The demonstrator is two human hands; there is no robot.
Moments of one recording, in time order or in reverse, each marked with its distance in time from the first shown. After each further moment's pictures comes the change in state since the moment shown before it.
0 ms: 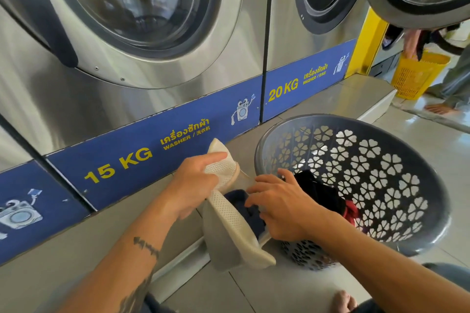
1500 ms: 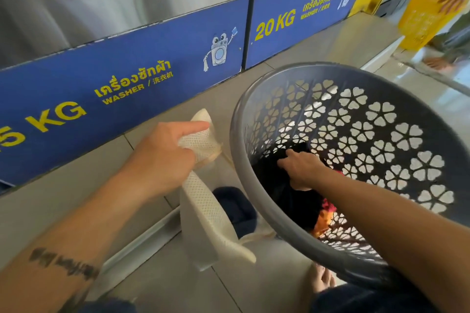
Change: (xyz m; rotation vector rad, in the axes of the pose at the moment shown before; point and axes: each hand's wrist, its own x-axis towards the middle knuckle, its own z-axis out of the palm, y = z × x) left_hand 0.068 -0.014 0.037 0.327 0.023 -0.070; right_hand 0.044 0.181 0.137 -0.279 -0.549 0.371
